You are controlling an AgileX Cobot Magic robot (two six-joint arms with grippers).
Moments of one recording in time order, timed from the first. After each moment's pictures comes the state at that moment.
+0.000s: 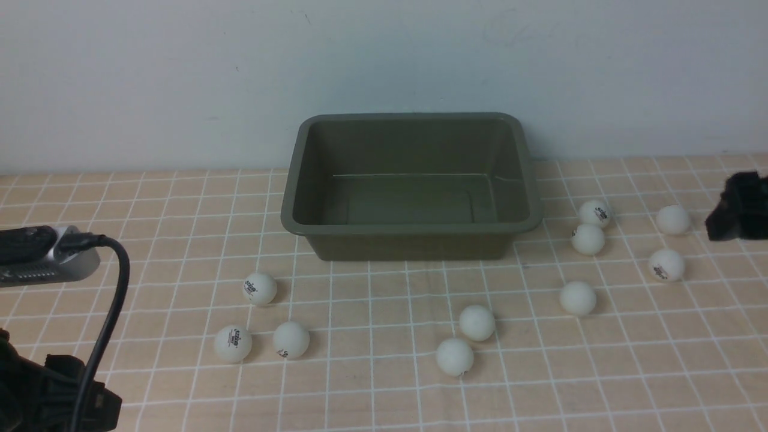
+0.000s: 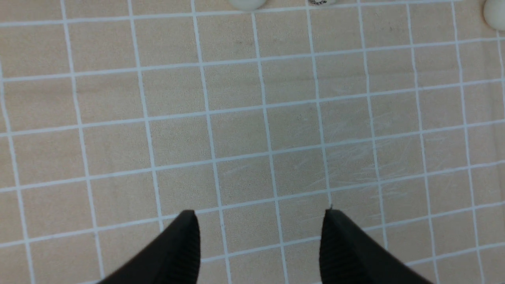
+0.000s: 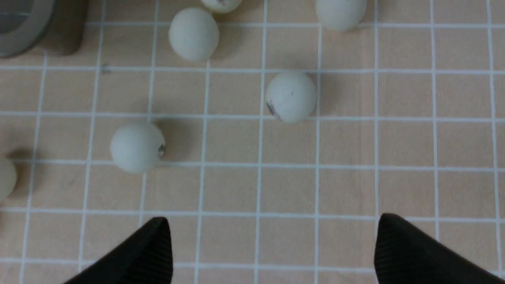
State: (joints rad) right arm -0.06 1.45 -1.15 0.10 0.96 -0.11; left arm 0.03 0.88 -0.74 -0.31 1.12 0.13
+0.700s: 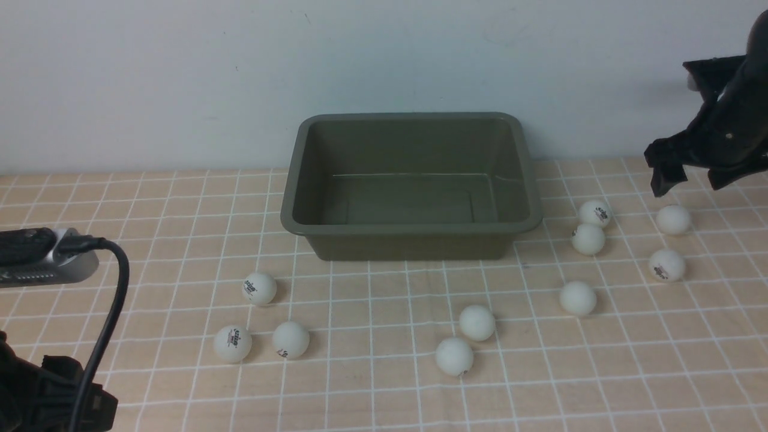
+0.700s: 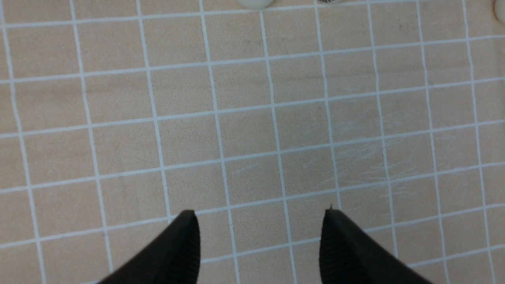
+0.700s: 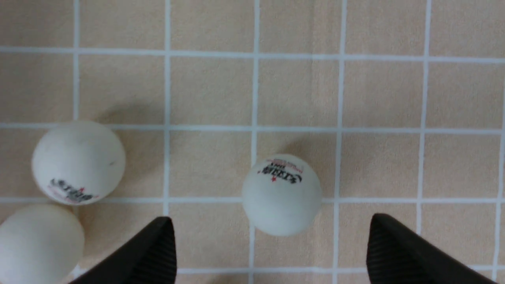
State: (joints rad) right arm -0.06 2.14 -1.80 -0.04 1.06 -0.06; left arm 0.03 0.88 -0.74 -0.30 1.12 0.13
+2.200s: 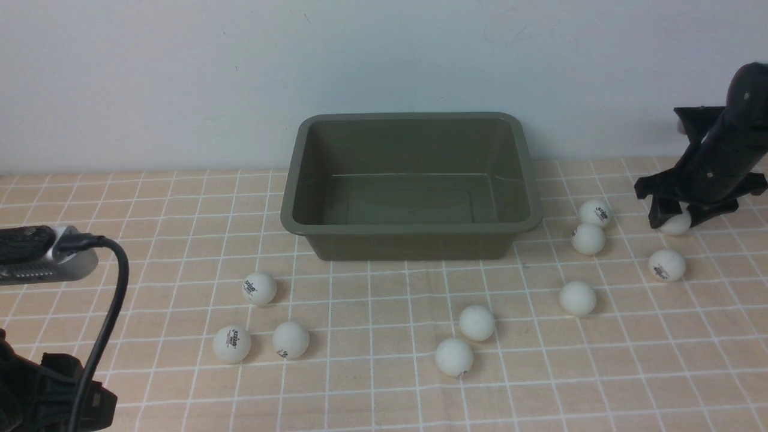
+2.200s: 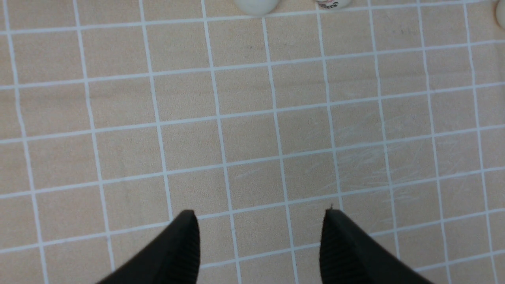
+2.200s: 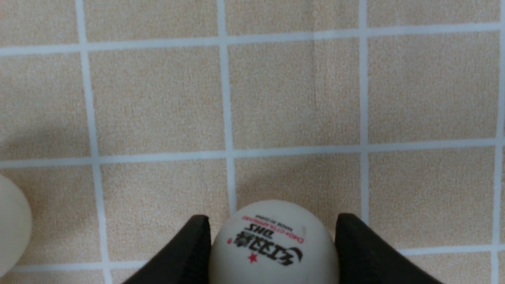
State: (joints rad) right arm -0.10 2.28 -1.81 0.03 0.99 -0.07; left arm 0.03 0.88 -0.74 -0.29 1.11 0.13
